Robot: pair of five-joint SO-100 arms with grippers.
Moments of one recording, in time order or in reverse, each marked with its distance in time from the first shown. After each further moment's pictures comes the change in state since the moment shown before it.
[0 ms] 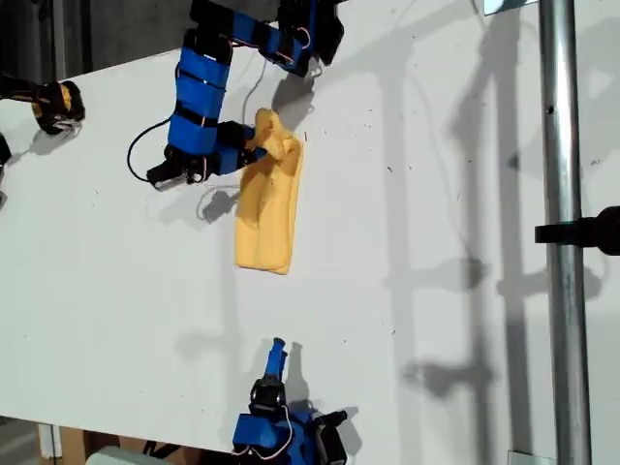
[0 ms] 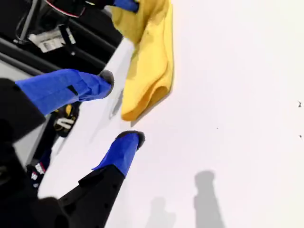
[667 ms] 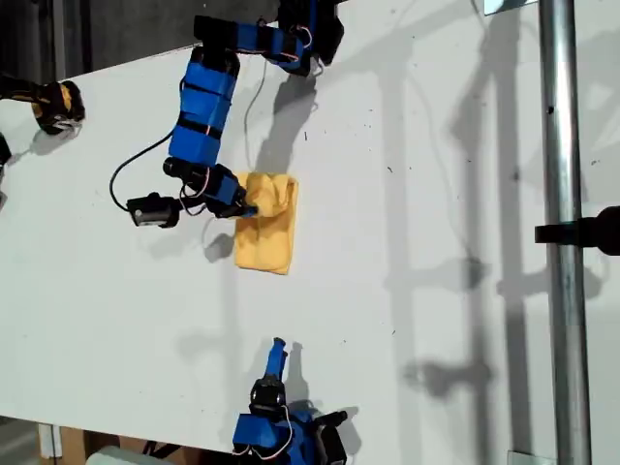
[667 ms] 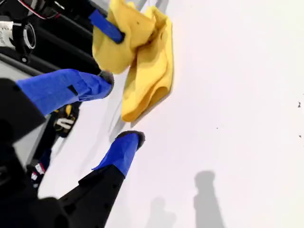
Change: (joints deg) arm 0 0.0 0.0 0.0 0.0 0.0; arm 1 -5.4 -8.3 -15.4 -25.1 -1.3
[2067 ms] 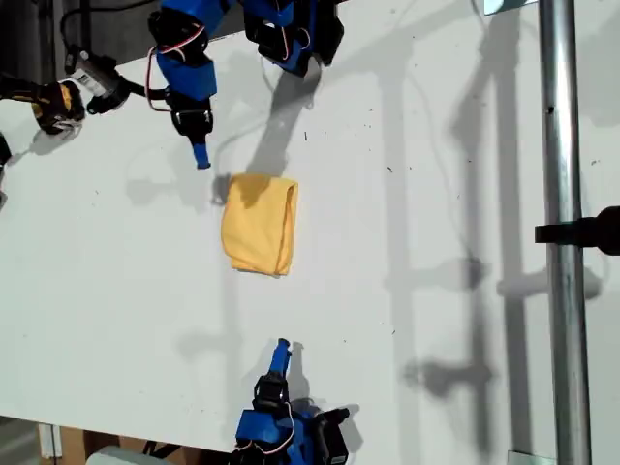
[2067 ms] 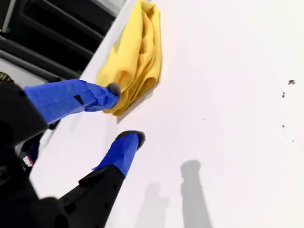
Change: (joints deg) arm 0 0.2 0.0 3.3 0.0 -1.6; arm 1 7.8 74.4 51.1 -15.5 -4.5
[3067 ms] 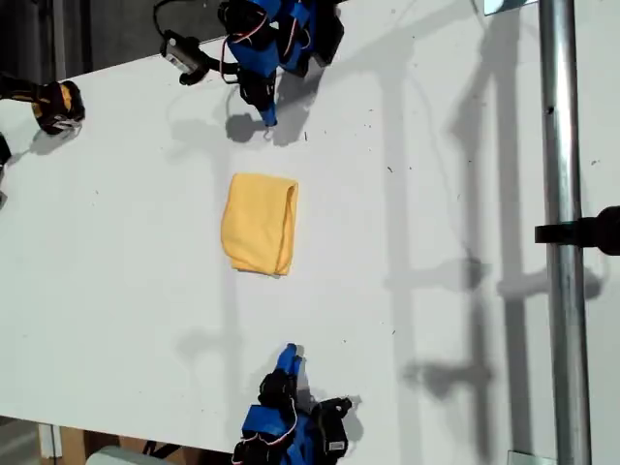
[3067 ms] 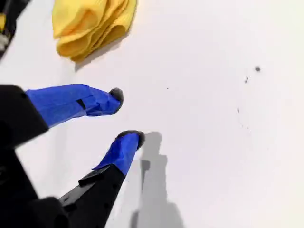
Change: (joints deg) arm 0 1.4 0.0 6.5 5.0 -9.1; arm 1 -3.1 45.4 47.5 18.9 18.0
